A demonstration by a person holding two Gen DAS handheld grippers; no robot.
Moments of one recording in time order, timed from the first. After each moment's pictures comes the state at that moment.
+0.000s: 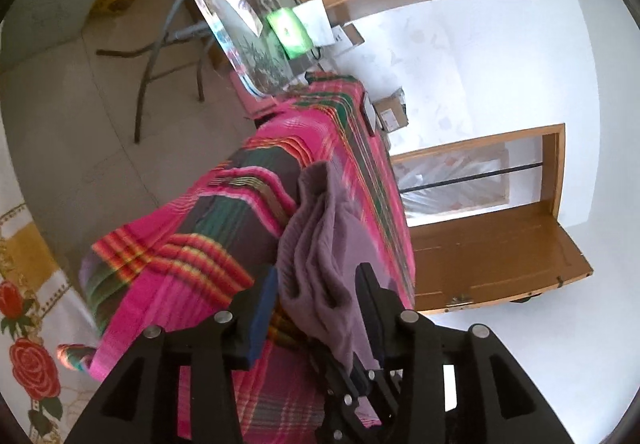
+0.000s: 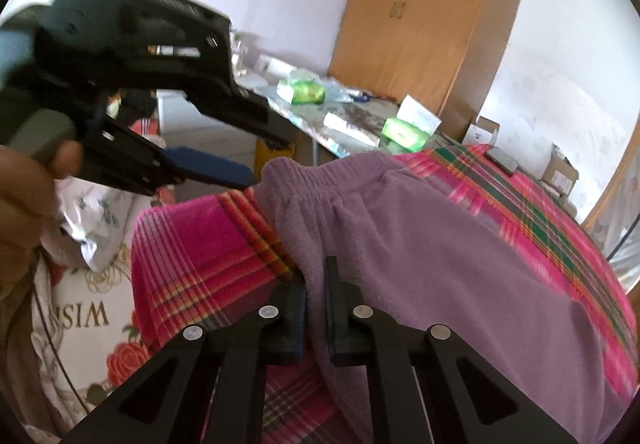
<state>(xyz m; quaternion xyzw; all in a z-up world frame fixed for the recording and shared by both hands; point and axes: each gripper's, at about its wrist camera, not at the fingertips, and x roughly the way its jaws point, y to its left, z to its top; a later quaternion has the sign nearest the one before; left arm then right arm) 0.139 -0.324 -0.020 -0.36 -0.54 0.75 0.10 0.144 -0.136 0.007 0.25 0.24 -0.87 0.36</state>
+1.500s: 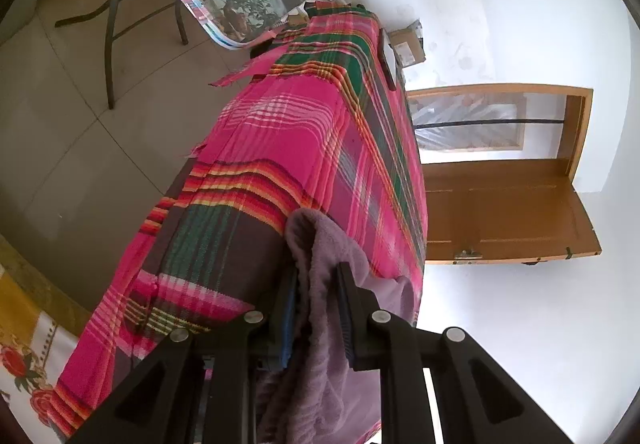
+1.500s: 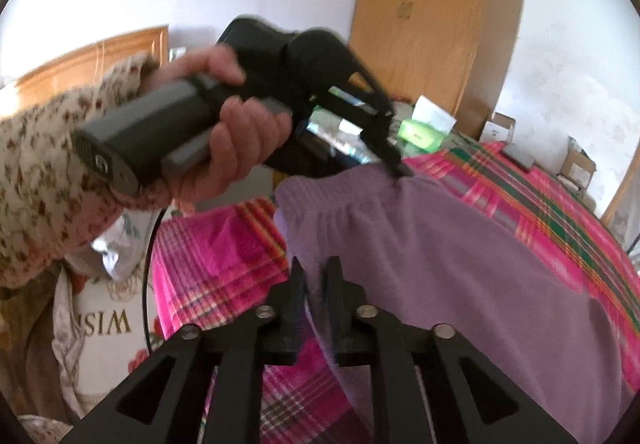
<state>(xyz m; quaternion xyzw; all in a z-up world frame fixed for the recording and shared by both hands) 0.013 -0.323 -0.047 -0.48 -0.51 0.70 0.17 0.151 -0.138 0.011 0.26 0.23 -0.85 0.39</state>
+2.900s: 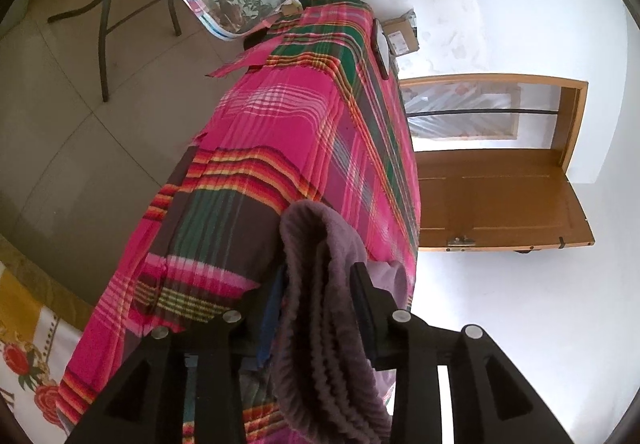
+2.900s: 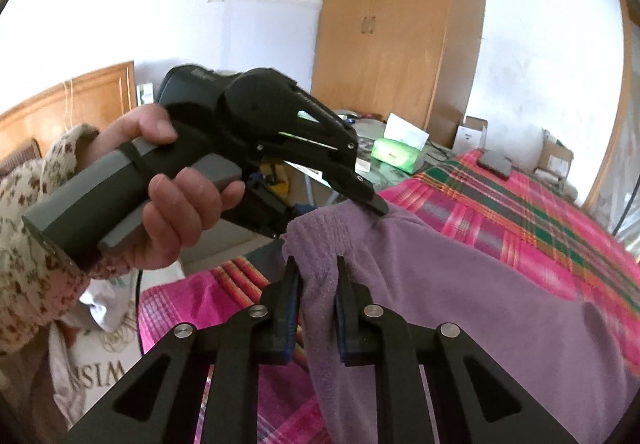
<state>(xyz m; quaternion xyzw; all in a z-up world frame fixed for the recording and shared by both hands) 0.025 -0.332 -0.045 -0.49 -0.51 0.68 0.19 0.129 -0.150 0.032 0.25 0.15 -0.89 0.36</state>
